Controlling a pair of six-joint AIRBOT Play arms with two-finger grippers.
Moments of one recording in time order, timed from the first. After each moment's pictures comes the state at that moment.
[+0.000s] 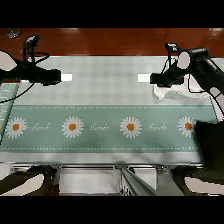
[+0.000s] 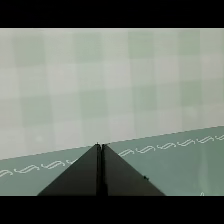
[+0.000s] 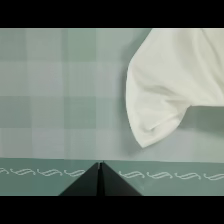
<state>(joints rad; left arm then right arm) -0.05 -1.25 1.22 1.26 -1.07 -1.48 0.23 -1.45 1.38 -1.61 1.17 1.85</state>
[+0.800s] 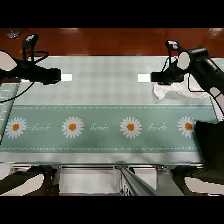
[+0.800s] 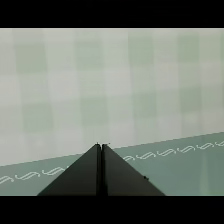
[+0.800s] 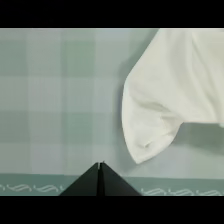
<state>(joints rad) -0.05 -1.25 1.22 1.26 -1.03 -1.48 0.23 -1.45 1.38 -1.64 1.11 1.84</state>
